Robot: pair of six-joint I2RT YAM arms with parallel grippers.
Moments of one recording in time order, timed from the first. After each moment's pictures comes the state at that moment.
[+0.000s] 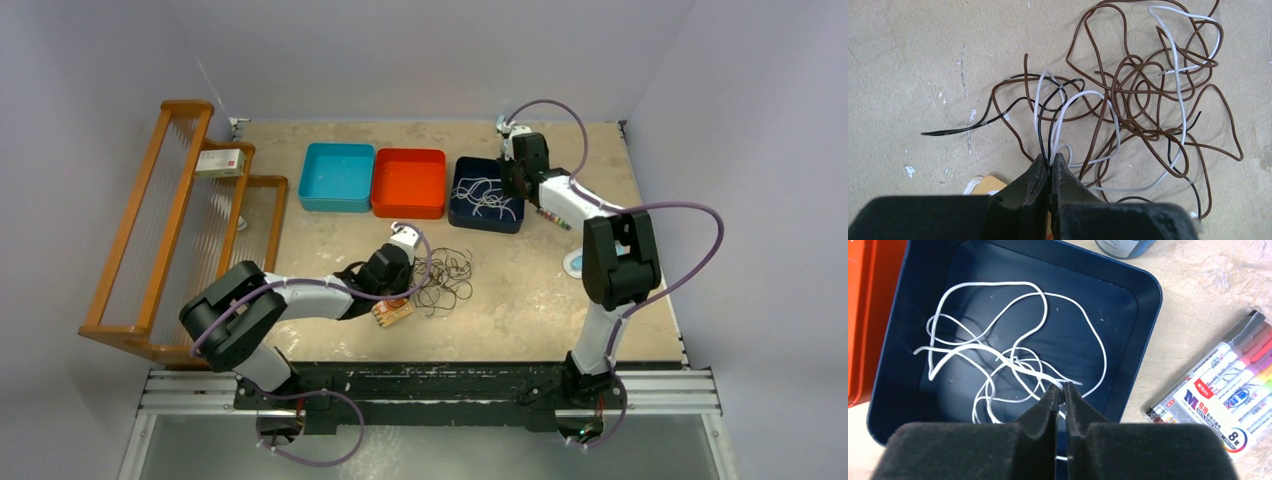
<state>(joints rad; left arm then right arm) -0.83 1.55 0.60 0.26 -0.21 -0.35 0.24 1.87 1.33 -0.21 0.09 0.06</state>
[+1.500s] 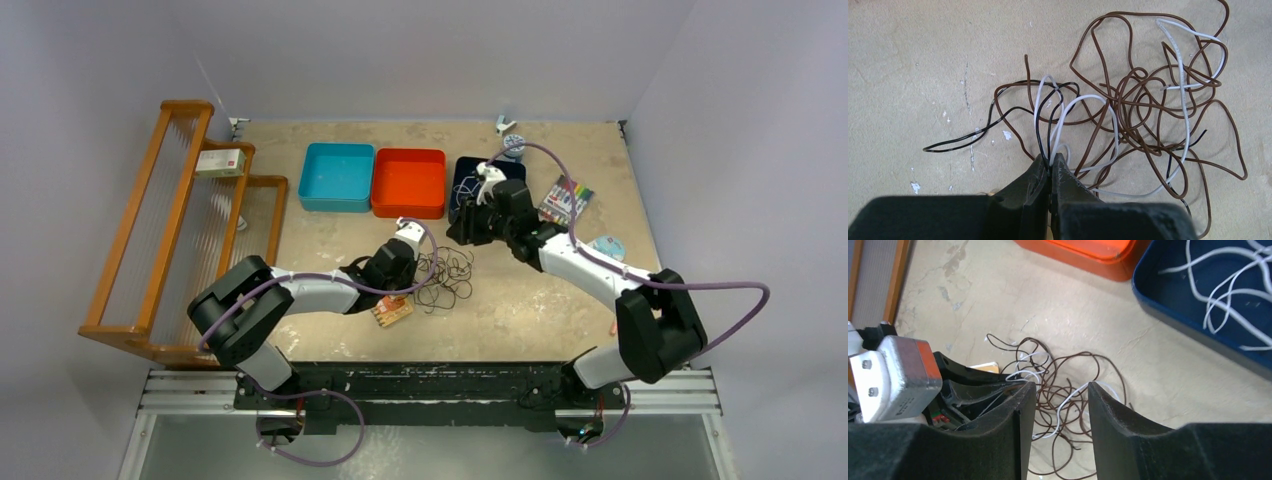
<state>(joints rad) -0.83 1.60 0.66 0.24 -0.24 -0.33 0.49 1.45 0.91 -0.05 -0.20 0.38</state>
